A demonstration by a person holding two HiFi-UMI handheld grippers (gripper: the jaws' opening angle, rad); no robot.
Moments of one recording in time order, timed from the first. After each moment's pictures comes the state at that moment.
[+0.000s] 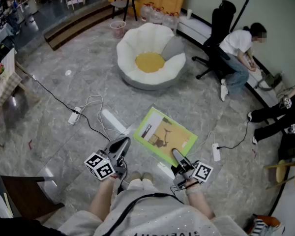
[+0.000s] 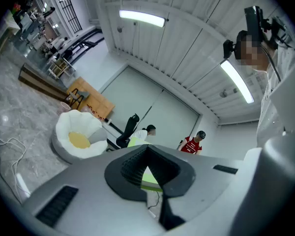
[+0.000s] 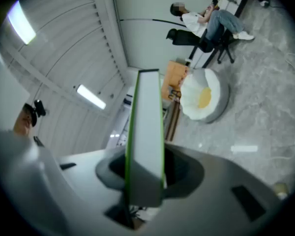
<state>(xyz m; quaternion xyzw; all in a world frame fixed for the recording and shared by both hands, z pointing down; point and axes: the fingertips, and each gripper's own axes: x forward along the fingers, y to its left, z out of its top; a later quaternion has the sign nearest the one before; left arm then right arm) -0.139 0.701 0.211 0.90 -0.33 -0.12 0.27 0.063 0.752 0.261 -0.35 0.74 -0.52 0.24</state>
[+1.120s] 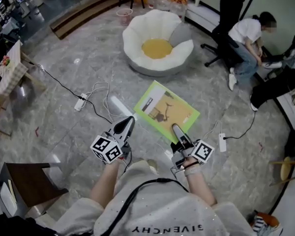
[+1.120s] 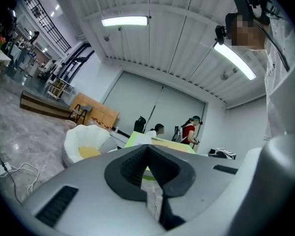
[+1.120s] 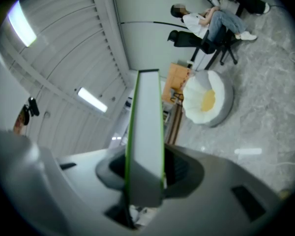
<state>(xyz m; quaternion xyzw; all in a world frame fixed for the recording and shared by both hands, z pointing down) -0.110 0.693 0.207 0.90 -0.39 -0.08 0.19 0.074 0.719 0.246 -0.36 0.74 -0.51 0.24</state>
